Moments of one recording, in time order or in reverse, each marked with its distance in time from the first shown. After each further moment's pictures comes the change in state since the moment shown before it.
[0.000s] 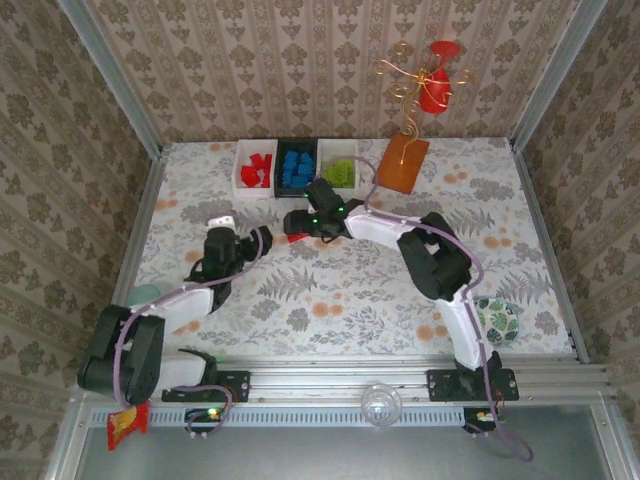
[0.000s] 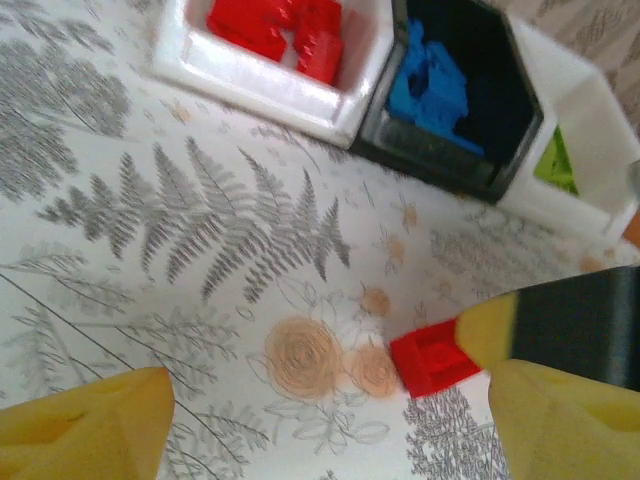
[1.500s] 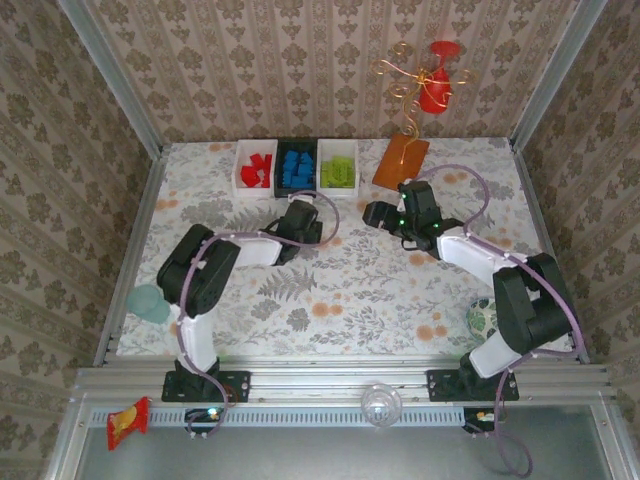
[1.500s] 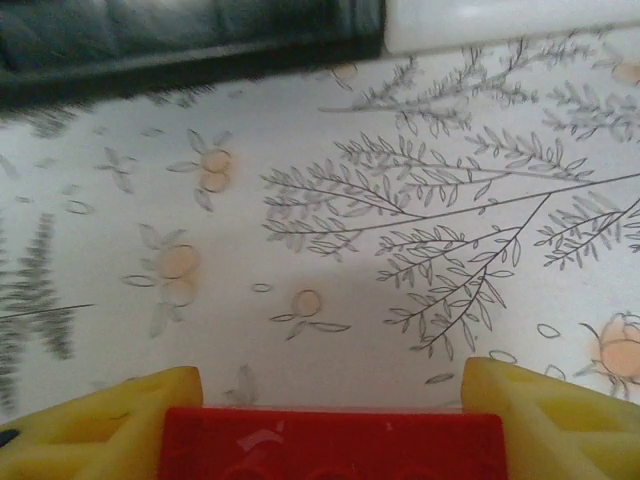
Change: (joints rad) left arm -0.250 0.557 0.553 -0.233 -0.258 0.268; right arm -0.307 -0.571 -0.613 0.187 0.000 0.004
